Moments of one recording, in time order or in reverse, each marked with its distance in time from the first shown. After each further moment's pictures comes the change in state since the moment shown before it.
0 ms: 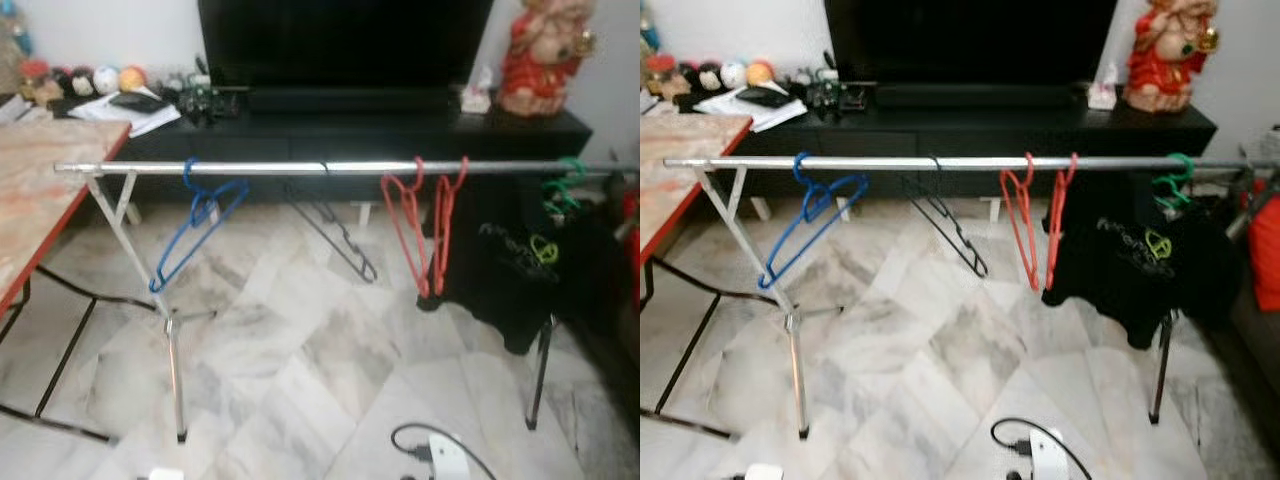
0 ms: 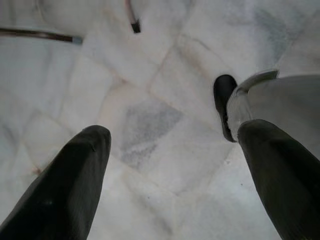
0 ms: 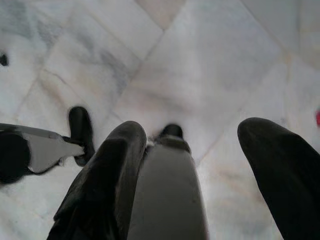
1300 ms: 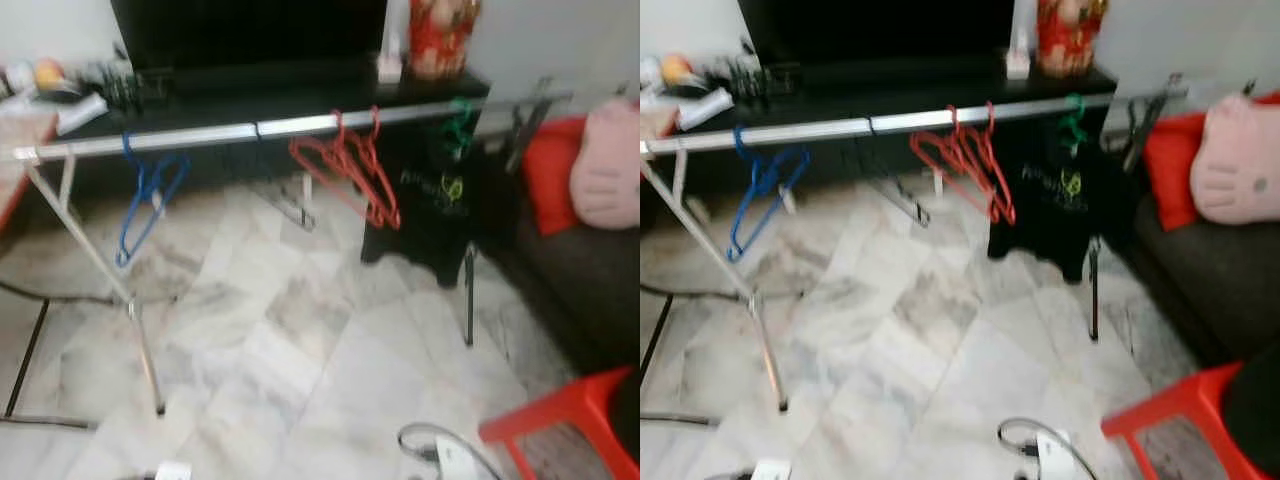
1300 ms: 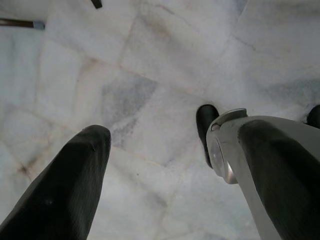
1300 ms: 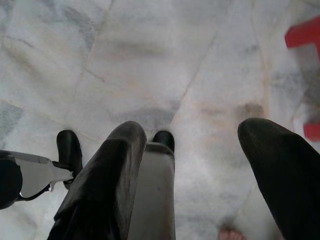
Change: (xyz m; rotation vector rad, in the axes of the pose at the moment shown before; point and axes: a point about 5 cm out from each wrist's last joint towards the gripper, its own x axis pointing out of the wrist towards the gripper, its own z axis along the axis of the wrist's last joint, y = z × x) left arm 0.001 -0.006 0.004 -0.009 -0.011 -0.029; right arm 0.000 -0.002 0.003 0.001 -0.008 -0.012
